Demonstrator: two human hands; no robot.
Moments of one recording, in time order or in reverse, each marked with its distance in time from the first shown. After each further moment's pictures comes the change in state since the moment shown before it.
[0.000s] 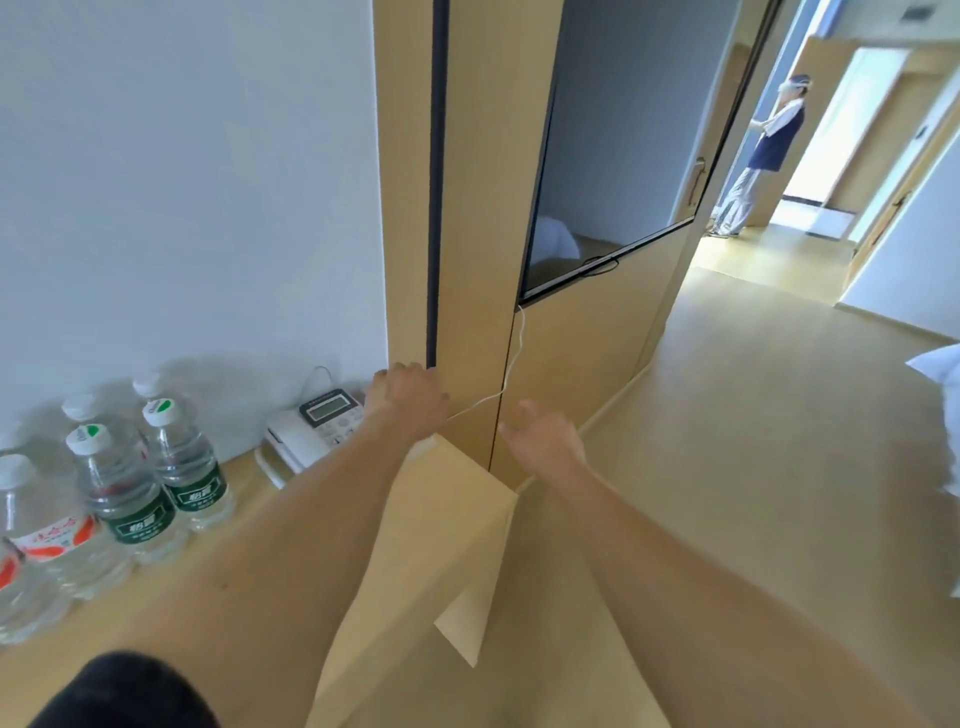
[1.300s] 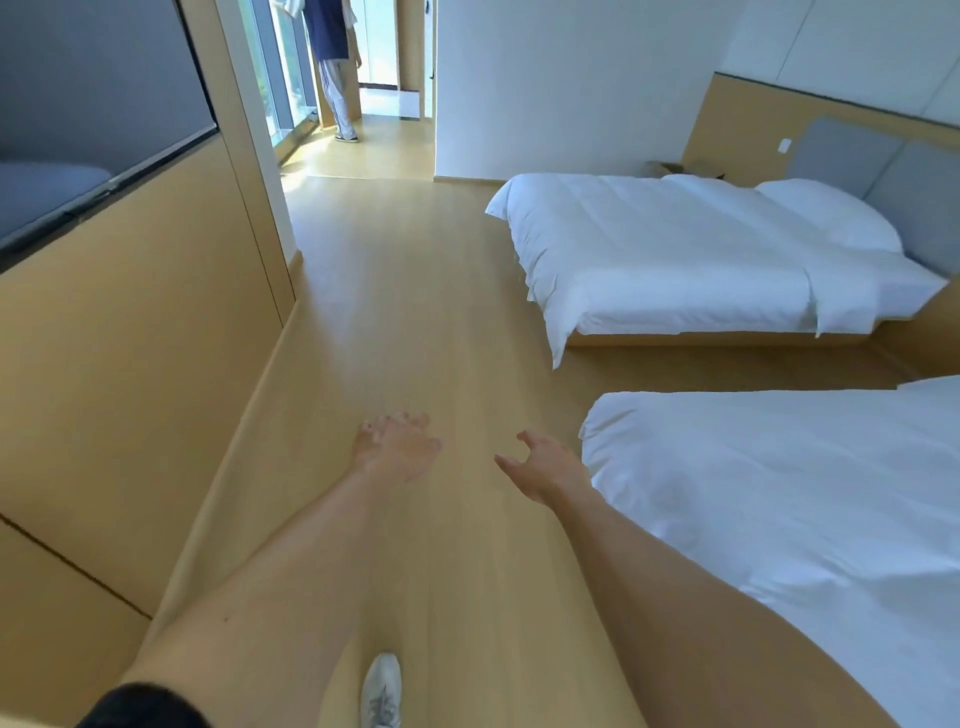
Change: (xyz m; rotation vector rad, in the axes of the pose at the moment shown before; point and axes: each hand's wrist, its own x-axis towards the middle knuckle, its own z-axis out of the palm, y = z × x) left_hand -0.027 0.586 0.119 0.000 -0.358 0.697; right_hand -0.142 0.501 -0.203 0.057 0.185 0.799
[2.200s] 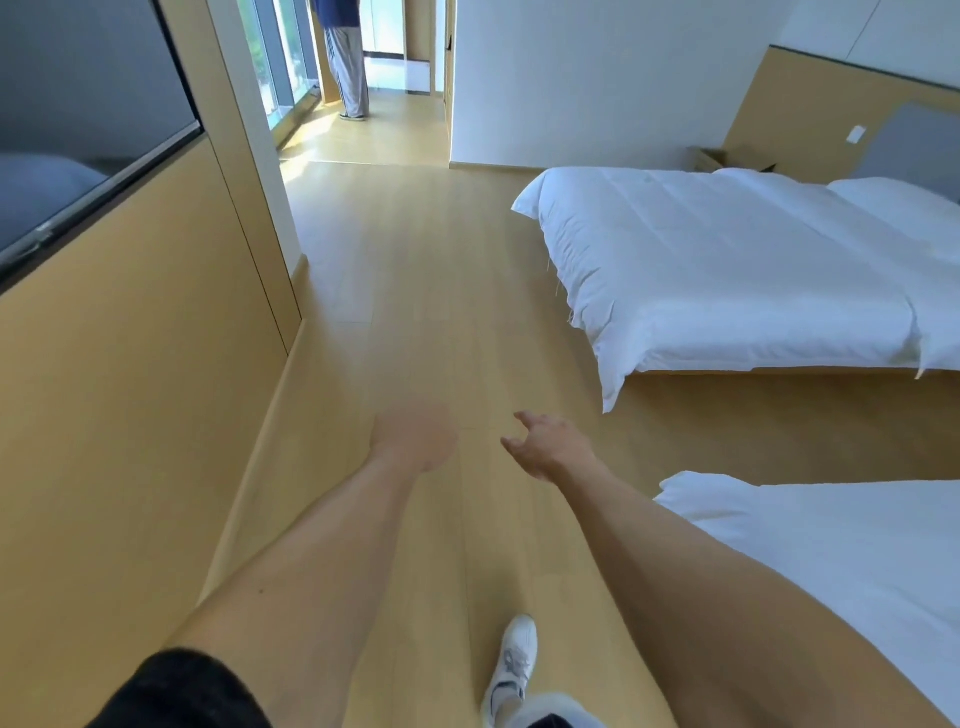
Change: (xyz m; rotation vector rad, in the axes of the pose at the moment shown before) left_hand 0.363 -0.103 -0.090 -0.007 -0.064 0.024; right_hand 0.352 -0.203 -0.031 -0.259 -0.082 -0.078
